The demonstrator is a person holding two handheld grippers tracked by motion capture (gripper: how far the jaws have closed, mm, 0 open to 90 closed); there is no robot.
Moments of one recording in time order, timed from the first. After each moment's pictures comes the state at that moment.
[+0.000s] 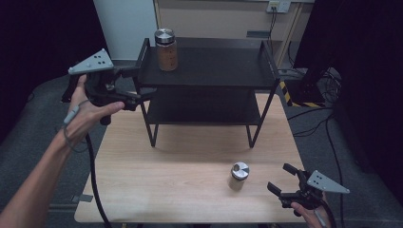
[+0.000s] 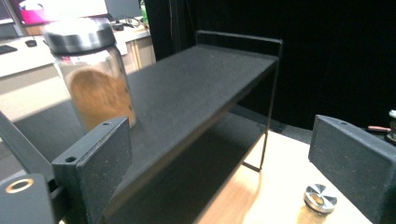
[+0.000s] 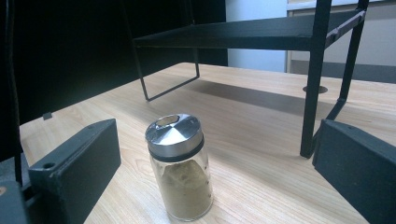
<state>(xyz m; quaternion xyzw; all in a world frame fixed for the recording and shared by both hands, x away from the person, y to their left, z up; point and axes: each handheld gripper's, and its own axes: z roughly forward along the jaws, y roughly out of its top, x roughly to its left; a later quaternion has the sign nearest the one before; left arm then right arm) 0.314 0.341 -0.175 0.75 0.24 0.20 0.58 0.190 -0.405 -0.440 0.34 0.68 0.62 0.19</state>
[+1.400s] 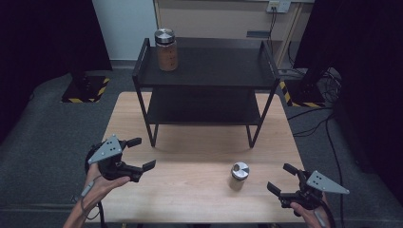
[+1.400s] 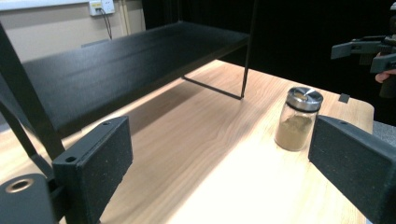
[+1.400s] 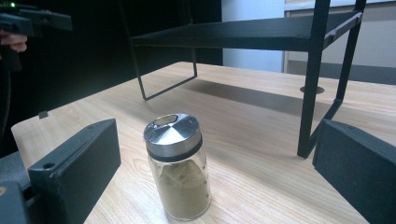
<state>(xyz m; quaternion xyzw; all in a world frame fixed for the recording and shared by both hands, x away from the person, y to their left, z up) 0.246 0.360 -0.353 0.76 0.27 0.18 0.57 0.188 -0.402 -0.438 0.34 0.68 0.61 0.20</state>
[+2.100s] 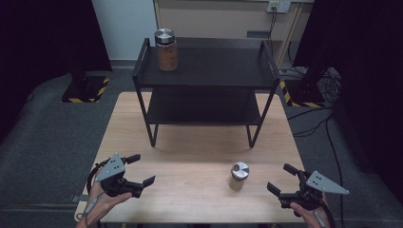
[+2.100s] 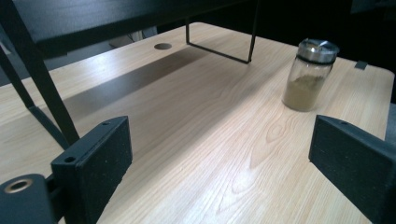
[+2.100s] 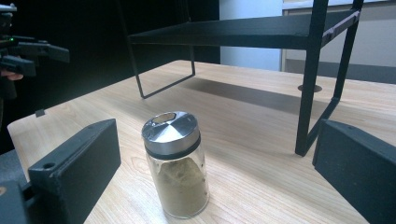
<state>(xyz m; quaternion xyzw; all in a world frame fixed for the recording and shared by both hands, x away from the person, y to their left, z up) 0.220 0.359 -0.396 0.77 0.29 0.19 0.54 0.187 -0.401 -0.438 0.34 0.69 0.61 0.20</state>
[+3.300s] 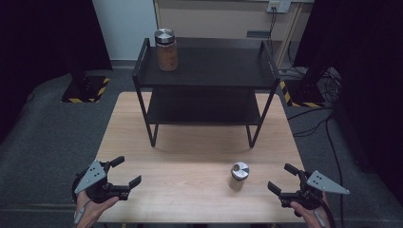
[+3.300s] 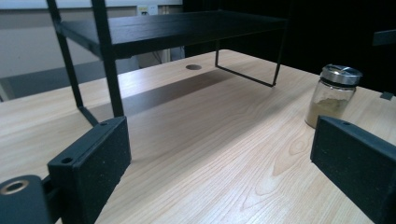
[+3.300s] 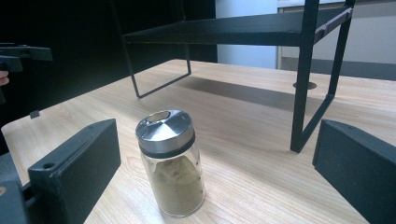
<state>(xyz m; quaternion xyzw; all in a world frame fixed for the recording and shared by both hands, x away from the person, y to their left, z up) 0.190 0.386 -0.420 0.71 0.32 0.23 0.58 0.186 -0.401 -0.438 0.35 0.68 0.61 0.20</state>
